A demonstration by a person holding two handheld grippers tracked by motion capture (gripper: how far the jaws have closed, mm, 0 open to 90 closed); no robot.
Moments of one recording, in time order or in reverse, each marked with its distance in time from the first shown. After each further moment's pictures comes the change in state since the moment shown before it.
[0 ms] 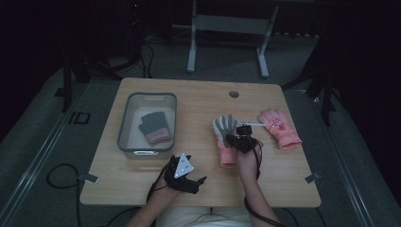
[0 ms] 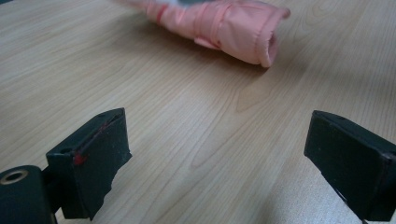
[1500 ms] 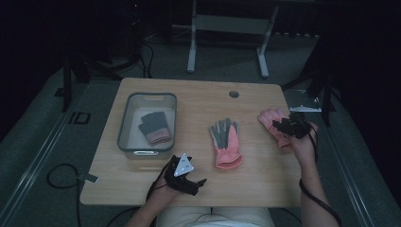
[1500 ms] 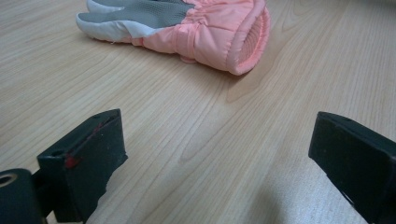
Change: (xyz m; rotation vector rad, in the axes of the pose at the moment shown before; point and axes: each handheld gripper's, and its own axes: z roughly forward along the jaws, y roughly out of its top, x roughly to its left) left arm 0.004 -0.002 0.003 0.027 -0.058 0.003; right arm -0.170 0.048 -0.063 -0.084 -0.122 -0.185
